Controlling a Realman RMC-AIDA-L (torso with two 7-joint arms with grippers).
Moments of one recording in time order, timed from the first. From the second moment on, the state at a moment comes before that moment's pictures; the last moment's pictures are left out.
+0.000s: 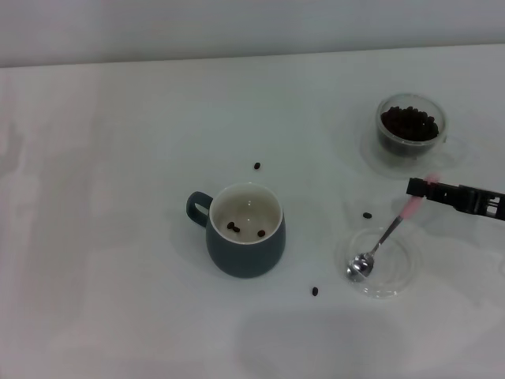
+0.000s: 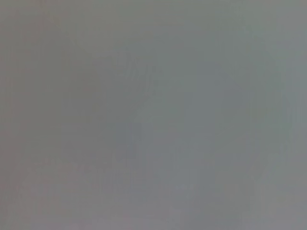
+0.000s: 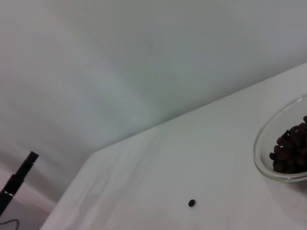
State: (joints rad) left arm -0.55 -2.08 -0.29 -0.02 -1.60 -1.17 2.83; right arm 0.27 1.88 -0.99 -0.37 -1.49 -1.40 1.71
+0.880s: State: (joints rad) left arm -0.54 -2.08 -0.30 -0.02 -1.60 -1.16 2.83; right arm 0.25 1.92 -0.72 -0.38 -1.48 -1.26 1.70
